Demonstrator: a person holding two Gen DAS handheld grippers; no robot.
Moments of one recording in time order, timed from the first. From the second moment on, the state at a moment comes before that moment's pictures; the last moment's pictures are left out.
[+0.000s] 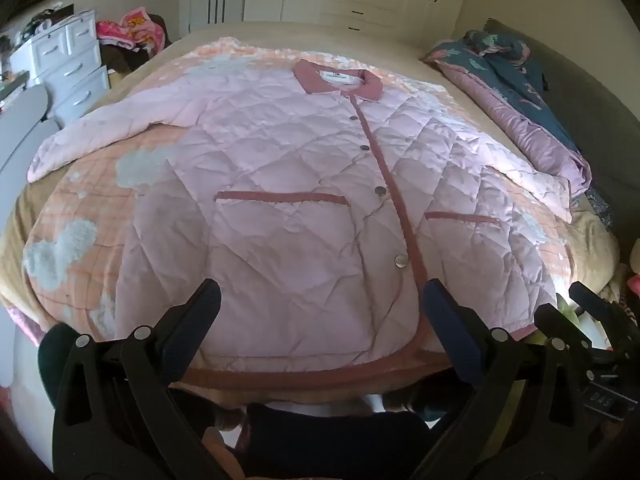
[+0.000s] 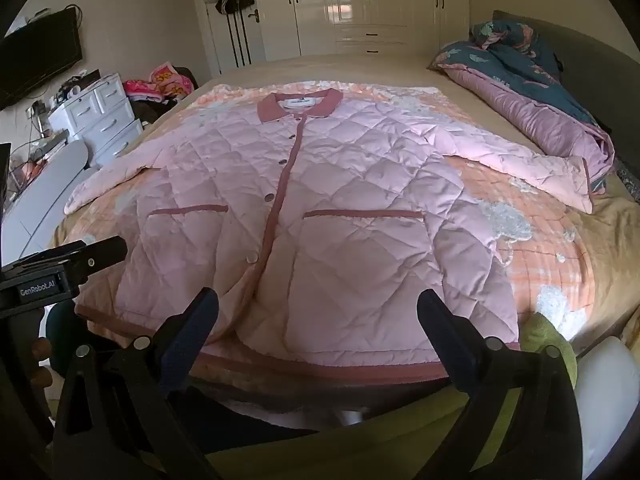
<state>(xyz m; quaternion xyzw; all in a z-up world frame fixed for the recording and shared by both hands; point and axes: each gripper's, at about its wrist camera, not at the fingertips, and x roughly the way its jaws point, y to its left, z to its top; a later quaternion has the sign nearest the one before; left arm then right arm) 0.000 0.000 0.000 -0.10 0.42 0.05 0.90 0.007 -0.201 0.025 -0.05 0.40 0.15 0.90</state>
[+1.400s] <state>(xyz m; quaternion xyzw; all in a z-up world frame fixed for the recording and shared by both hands) 0.001 -0.004 0.003 -0.11 0.42 0.04 0.90 0.003 -0.200 0.029 -0.06 0.39 0.14 0.91</state>
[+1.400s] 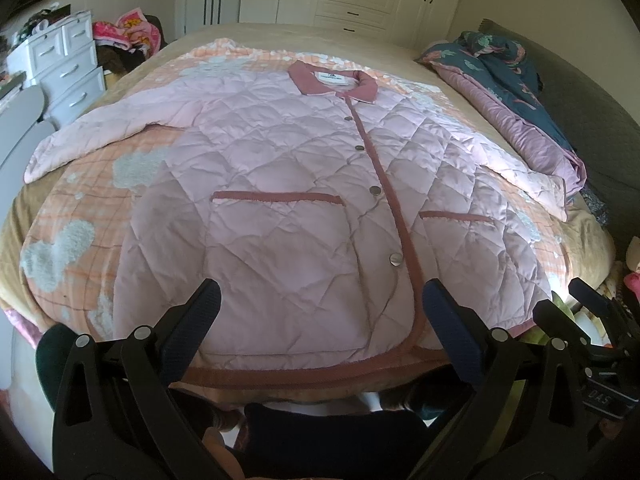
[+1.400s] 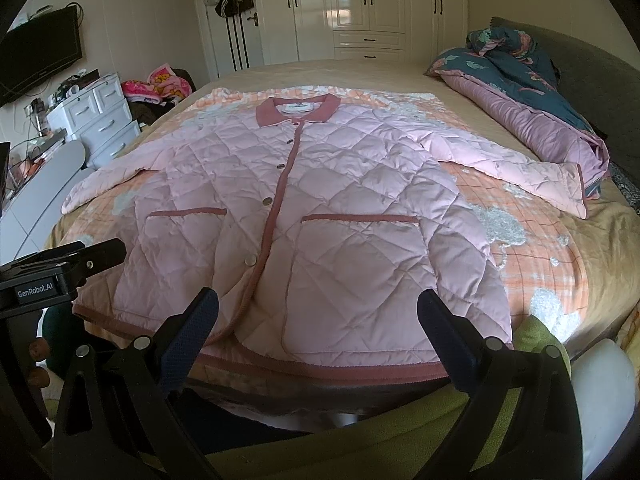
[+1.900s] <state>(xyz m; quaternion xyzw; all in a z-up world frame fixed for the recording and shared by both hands) 0.002 -0.009 0.004 -0.11 0.42 0.04 0.90 0.004 -0.201 0.030 -0.06 0.39 0.14 0.91</state>
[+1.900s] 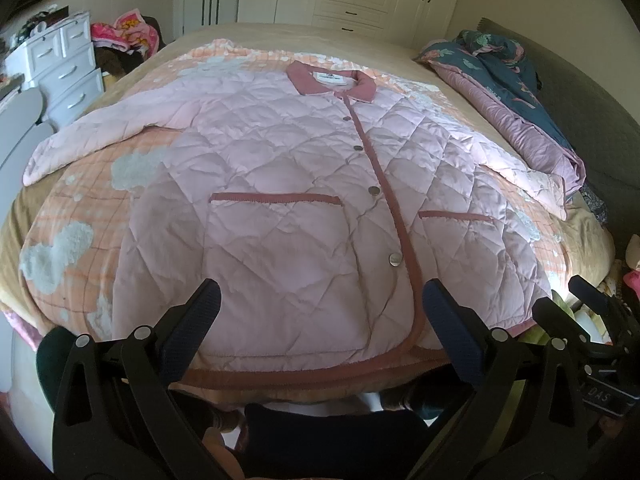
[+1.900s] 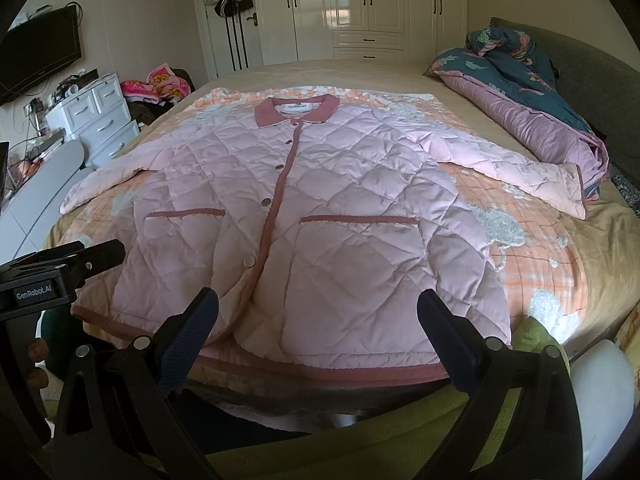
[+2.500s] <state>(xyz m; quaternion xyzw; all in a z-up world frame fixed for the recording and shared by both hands) 0.000 -0.010 0.002 -0.11 0.42 0.04 0.90 0.010 -0.203 0.027 -0.06 0.39 0.15 0.91</state>
